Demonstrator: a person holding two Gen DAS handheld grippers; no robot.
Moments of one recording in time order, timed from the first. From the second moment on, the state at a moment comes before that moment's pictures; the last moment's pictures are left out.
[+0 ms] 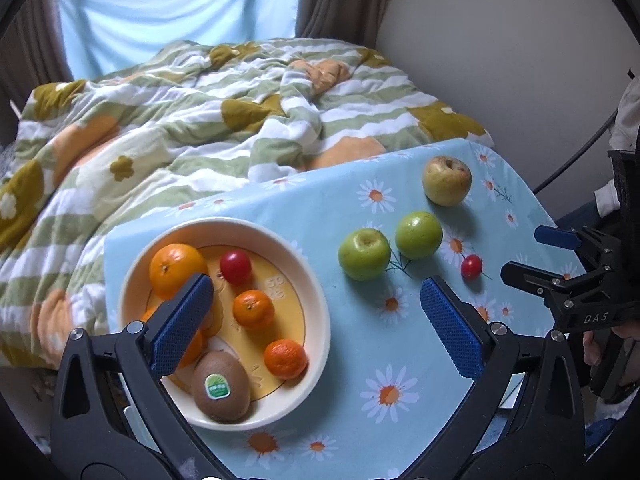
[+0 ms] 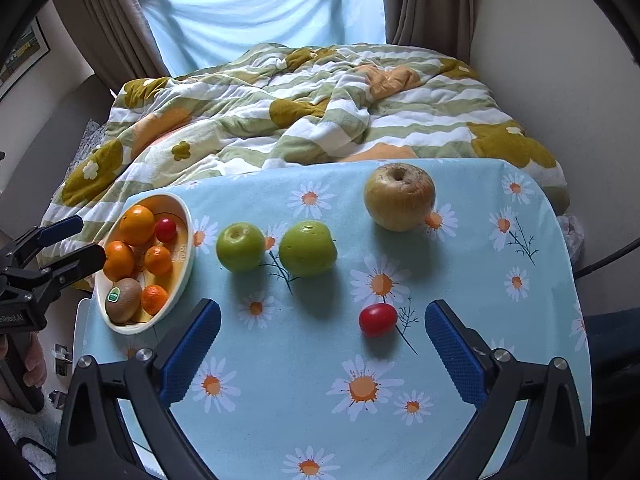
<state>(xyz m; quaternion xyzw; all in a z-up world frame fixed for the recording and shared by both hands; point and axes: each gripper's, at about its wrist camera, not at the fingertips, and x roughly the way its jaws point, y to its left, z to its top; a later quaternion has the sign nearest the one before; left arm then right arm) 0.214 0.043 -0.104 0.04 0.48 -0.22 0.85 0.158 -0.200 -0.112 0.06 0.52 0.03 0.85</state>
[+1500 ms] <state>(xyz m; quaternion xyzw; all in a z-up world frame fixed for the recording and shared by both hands) 0.256 -0.054 -0.211 0.15 0.58 -0.26 0.76 0.173 -0.220 -0.202 0.04 0.57 0.00 0.82</state>
